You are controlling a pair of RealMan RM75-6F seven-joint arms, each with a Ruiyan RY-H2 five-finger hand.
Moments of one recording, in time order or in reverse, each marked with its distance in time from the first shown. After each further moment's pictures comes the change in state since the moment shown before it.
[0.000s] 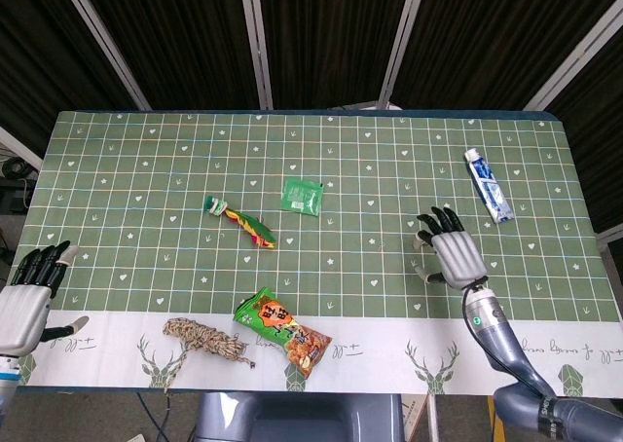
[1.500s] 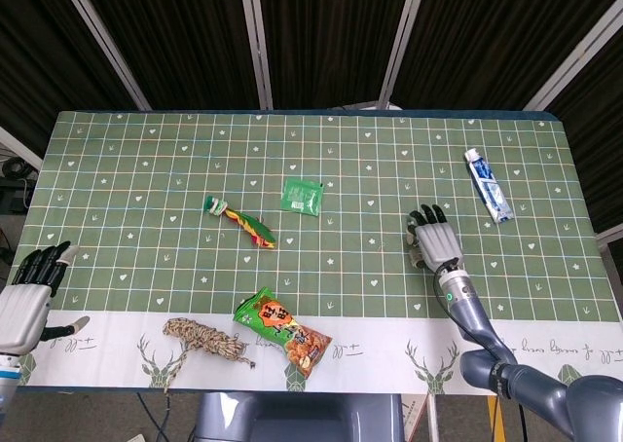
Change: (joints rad) left arm -0.007 0.008 -0.001 -0.015 -0.025 -0.022 -0.015; right arm 0.146 -0.252 -0.023 0.441 0.126 -0.155 -0.021
